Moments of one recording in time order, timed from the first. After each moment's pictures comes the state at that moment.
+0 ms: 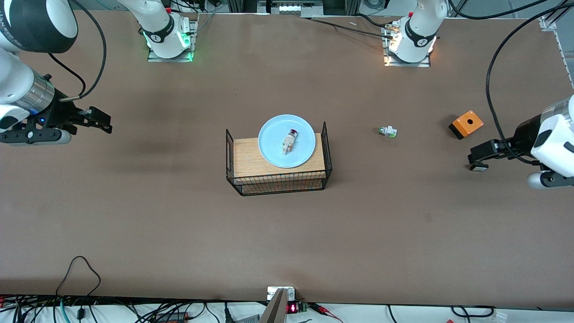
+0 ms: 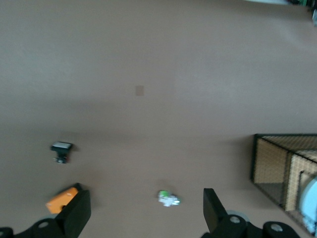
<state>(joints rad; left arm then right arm) 0.20 0.42 -0.36 -1.08 0.11 1.43 -0.21 0.14 0.05 -0.09 -1.77 0.04 1.81 0.00</state>
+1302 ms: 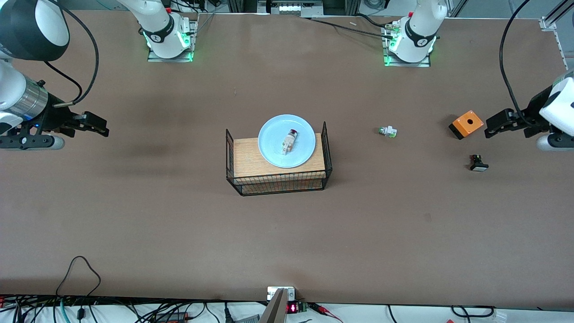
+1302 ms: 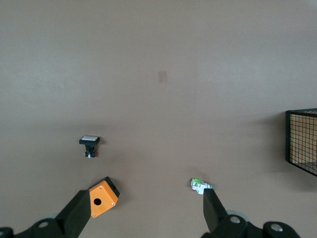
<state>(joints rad) 0.02 0.11 -0.02 -1.52 0.00 1.62 -0.02 0.12 0.07 -0.11 -1.75 0.04 1.78 -0.01</state>
